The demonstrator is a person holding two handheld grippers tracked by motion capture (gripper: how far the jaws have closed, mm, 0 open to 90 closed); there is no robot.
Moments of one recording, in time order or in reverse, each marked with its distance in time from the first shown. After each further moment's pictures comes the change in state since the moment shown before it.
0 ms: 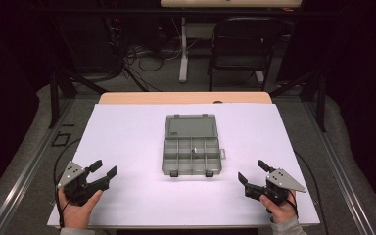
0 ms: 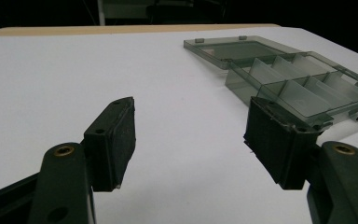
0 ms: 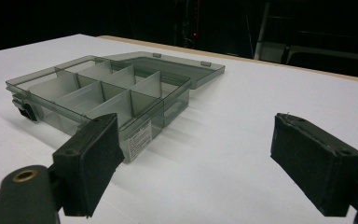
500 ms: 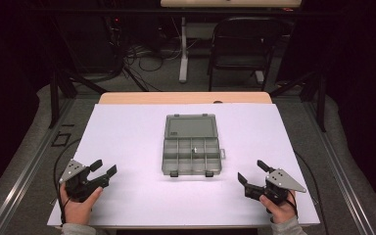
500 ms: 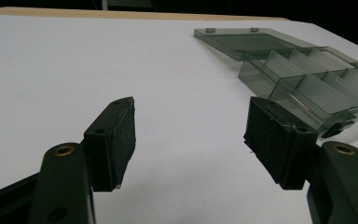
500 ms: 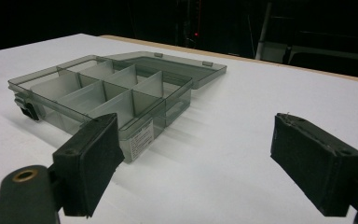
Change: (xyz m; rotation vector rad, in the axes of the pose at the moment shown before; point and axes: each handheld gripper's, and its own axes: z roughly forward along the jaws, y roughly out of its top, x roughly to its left) left arm 0.013 -0.004 0.009 0.023 0.010 -0.035; right arm 0.000 0.000 0.000 0.001 0.003 -0.005
